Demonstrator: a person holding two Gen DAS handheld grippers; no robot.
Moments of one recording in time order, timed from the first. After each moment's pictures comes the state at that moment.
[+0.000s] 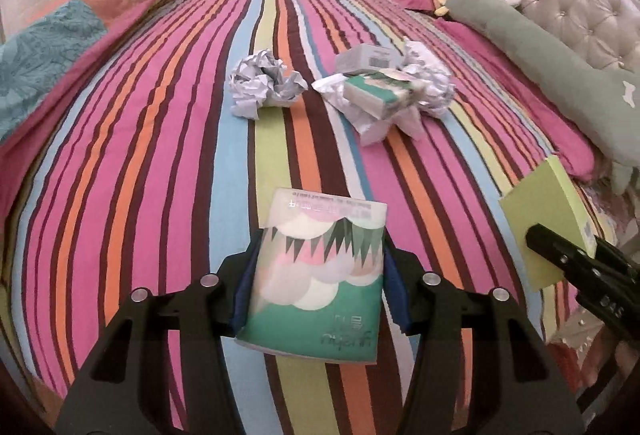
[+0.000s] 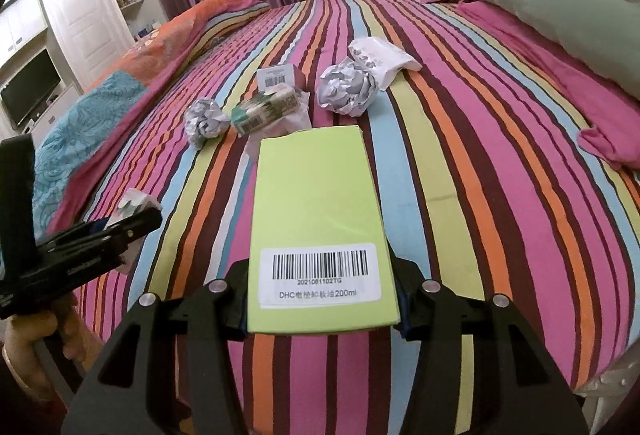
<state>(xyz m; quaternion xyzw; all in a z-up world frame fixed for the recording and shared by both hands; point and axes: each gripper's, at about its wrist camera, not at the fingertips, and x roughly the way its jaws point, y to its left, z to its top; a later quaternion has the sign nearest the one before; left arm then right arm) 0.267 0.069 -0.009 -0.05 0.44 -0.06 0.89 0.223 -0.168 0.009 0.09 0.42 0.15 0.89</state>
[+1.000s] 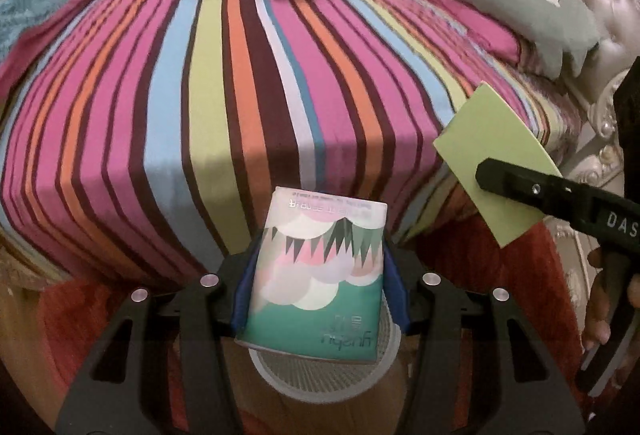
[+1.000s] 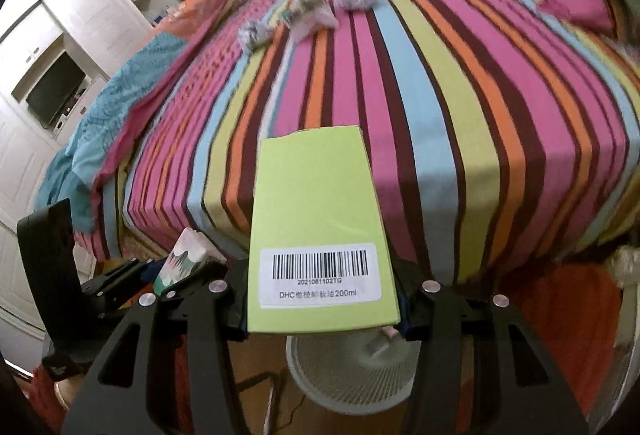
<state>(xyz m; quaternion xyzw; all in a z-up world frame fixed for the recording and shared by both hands) 0.062 0.010 -0.056 -0.04 0.50 -0.12 0.86 0.064 -0.187 -0.023 0.16 0.50 0.19 0.83</state>
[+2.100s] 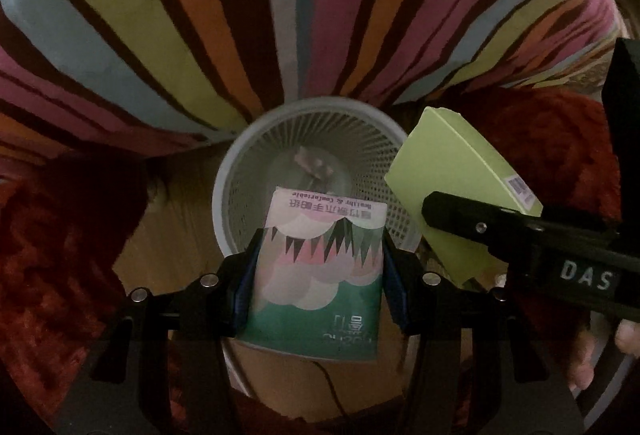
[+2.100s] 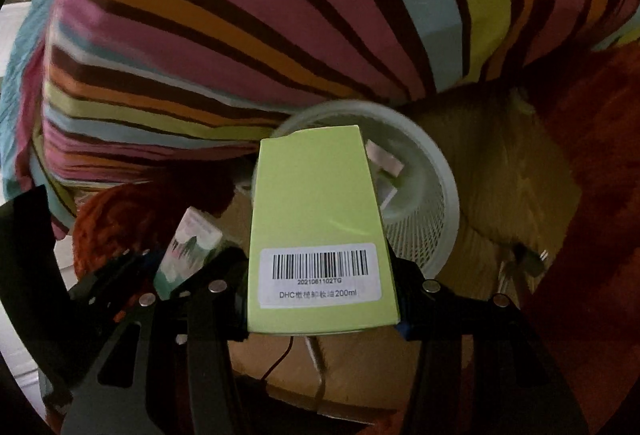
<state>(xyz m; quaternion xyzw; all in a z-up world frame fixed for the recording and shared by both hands) 0.059 -0.019 -0.200 -0.02 0.72 -0.11 0.68 0.050 -0.168 -0.177 0.21 0.74 0.12 0.62</state>
